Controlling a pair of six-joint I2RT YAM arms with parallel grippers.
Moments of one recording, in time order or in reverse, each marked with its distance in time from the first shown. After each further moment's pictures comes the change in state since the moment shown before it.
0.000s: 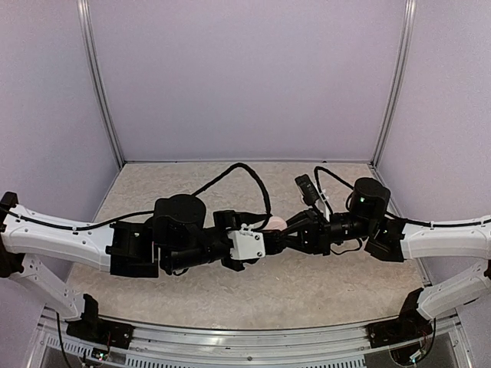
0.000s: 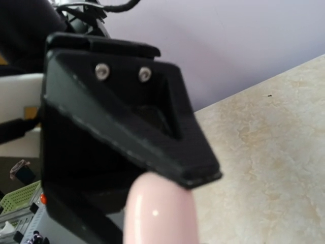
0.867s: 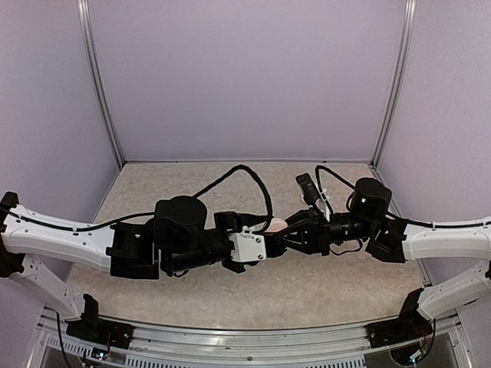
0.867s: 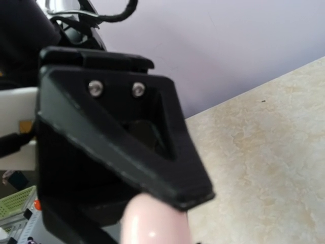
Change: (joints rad) left arm -0.010 0.001 0.000 0.001 -0.010 0.016; right arm 0.000 -0.013 0.000 -0.008 0.047 0.003
